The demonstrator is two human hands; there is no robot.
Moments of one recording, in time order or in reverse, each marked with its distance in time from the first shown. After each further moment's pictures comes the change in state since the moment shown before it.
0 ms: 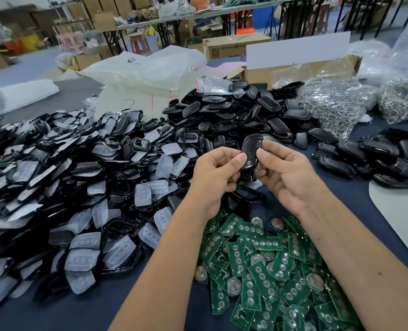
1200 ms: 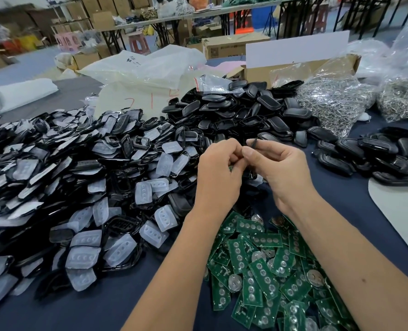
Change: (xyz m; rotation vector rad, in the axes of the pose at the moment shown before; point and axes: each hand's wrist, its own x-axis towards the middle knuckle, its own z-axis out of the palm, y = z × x) left_hand 0.001 -0.006 0.007 0.759 0.212 0.547; right_hand -0.001 0.015 0.007 -0.377 0.074 -0.270
